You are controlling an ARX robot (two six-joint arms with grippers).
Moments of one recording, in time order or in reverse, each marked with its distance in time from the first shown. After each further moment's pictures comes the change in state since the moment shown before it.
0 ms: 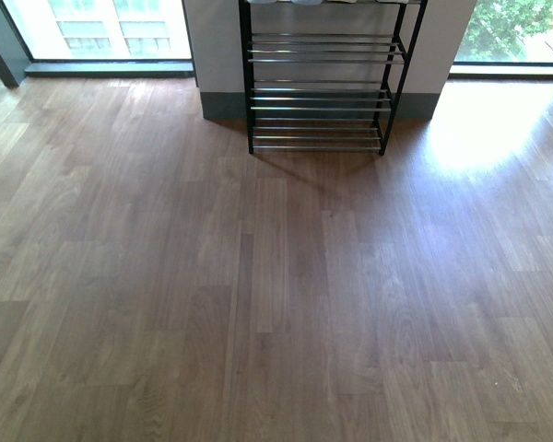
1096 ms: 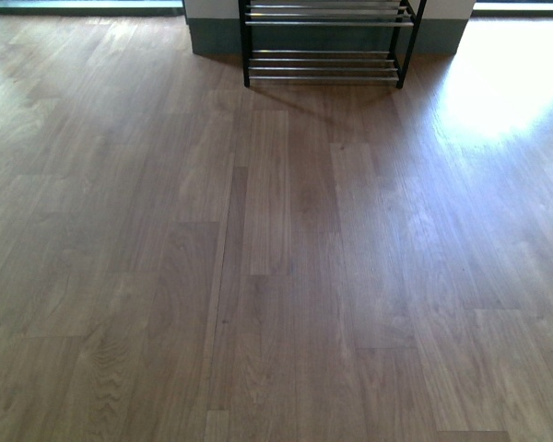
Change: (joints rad) left arm 0.000 0.000 0.000 0.000 0.000 0.000; right arm 0.000 0.000 0.000 0.000 0.000 0.000
